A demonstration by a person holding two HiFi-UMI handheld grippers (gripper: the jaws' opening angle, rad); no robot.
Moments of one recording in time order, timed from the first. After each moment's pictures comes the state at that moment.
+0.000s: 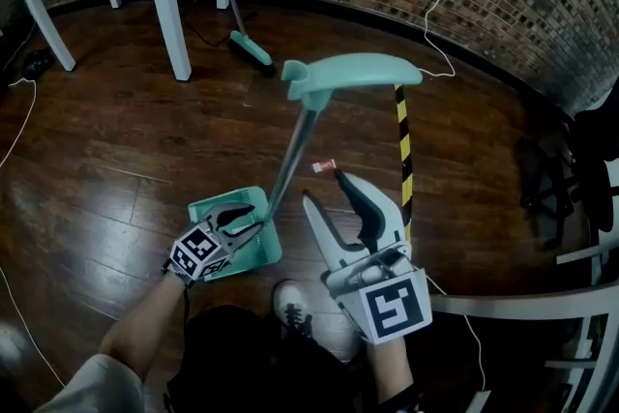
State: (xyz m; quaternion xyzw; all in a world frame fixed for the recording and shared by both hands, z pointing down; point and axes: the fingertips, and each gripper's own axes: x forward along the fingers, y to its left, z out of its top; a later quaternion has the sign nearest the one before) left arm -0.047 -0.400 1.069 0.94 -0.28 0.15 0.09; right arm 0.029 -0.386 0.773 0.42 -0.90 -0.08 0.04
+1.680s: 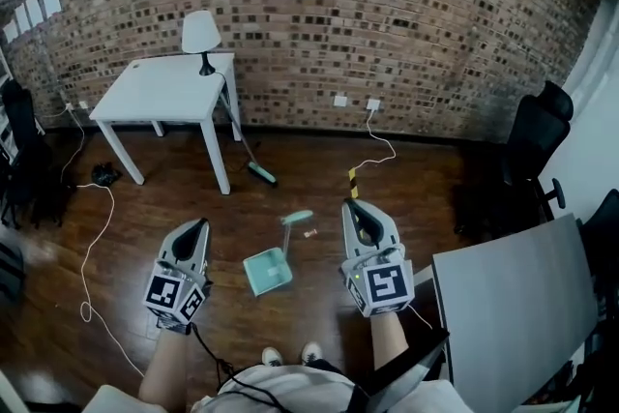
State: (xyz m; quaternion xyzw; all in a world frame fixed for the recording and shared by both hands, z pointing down) left arm -0.176 -0.200 0.176 0.85 -0.52 -0.01 -0.04; right arm 0.090 -0.215 0.114 0.53 -0.84 -0.12 0.00
